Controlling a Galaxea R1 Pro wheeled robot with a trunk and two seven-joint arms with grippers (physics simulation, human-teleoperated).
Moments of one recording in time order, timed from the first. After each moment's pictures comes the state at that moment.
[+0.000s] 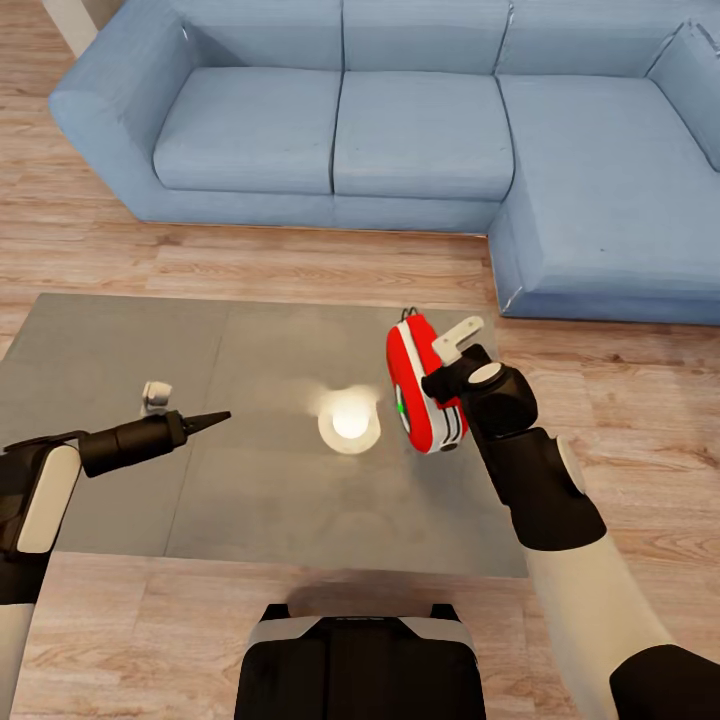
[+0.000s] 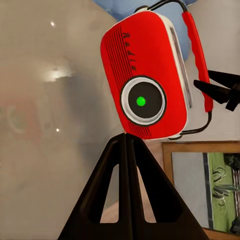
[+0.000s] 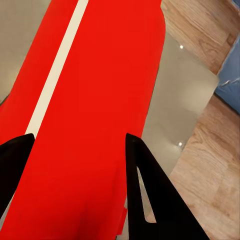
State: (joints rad) left arm -0.66 0.33 0.18 -1.41 0.55 1.02 -0.87; right arm -0.90 0.05 0.29 -1.58 0.79 1.05 0.55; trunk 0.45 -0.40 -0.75
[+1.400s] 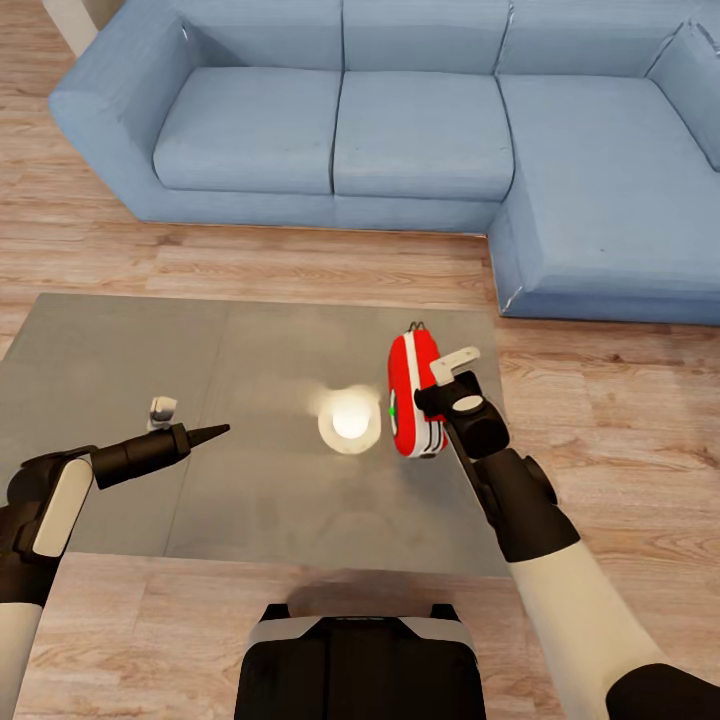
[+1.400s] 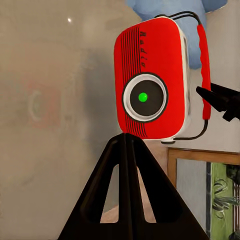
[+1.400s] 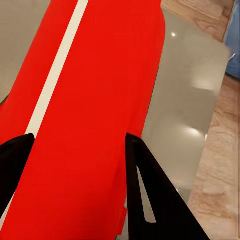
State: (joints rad) left arm -0.66 0.33 0.18 -1.25 0.53 0.94 -0.87; right arm -0.84 0.06 0.29 -1.36 0.30 0.86 -0.01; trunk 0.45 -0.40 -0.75
